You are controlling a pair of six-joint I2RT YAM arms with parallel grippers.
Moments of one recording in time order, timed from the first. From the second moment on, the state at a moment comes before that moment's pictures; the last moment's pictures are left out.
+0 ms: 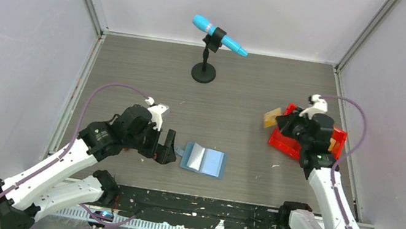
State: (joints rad) left arm -0.72 0.80 0.79 -0.79 0.16 -0.46; right arm 0.08 0.95 0.59 -0.05 -0.28 0.35
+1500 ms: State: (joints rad) left arm -0.72 0.81 0.85 -0.88 0.11 -0.48; right arm -0.57 1.23 0.61 0.12 -0.35 0.23
